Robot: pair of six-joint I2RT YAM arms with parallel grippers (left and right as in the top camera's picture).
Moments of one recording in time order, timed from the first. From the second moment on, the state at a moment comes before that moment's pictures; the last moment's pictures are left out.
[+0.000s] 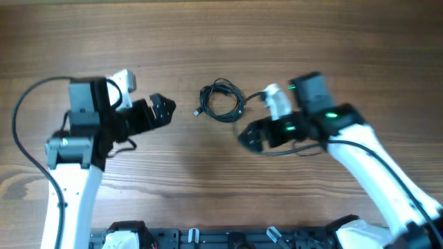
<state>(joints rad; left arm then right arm) 0.01 1.14 1.09 -0.89 0.44 -0.35 0.44 1.43 1.02 -0.76 -0.58 0.07</state>
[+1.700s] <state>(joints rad) 0.01 1.14 1.19 -1.13 0.48 -0.31 0.66 1.98 1.08 0.04 -0.13 0.02</state>
